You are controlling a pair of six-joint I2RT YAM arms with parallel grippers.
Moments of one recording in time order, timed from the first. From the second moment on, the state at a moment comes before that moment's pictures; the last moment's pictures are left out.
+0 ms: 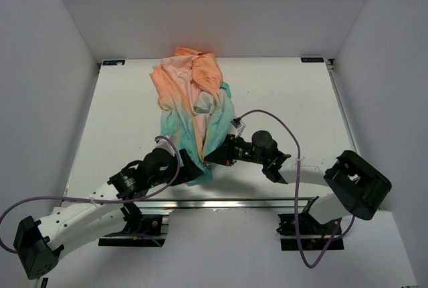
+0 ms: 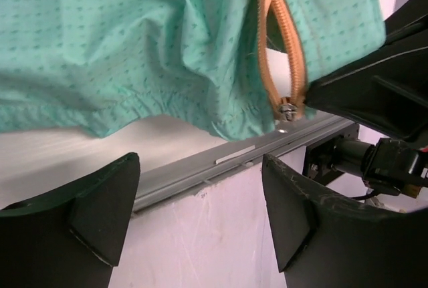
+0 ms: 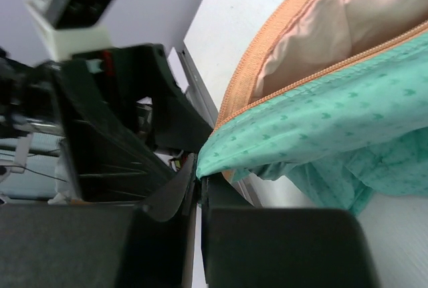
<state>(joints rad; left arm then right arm) -0.86 0.72 0.48 -0.42 -0.04 -1.00 0.85 1.43 0.49 0.79 -0.48 0.91</state>
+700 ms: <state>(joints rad) -0.85 0.80 0.42 -0.10 0.06 -0.91 0.85 1.43 0.48 0.83 -0.47 0.95</state>
